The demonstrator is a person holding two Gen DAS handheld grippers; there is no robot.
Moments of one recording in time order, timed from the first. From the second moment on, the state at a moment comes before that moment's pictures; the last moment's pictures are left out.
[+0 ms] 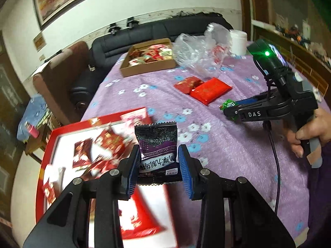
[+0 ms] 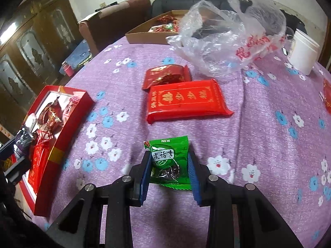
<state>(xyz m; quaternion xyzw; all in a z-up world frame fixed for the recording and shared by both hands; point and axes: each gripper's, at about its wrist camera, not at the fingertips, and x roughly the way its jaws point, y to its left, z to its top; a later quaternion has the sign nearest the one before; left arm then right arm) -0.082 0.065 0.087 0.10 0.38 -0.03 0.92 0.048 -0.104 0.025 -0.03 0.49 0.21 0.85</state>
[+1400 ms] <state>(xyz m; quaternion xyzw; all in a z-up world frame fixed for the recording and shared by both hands) -0.102 0.218 0.066 0.00 0.39 0.08 0.92 -0.026 0.130 0.052 -0.04 0.43 0.40 0.81</state>
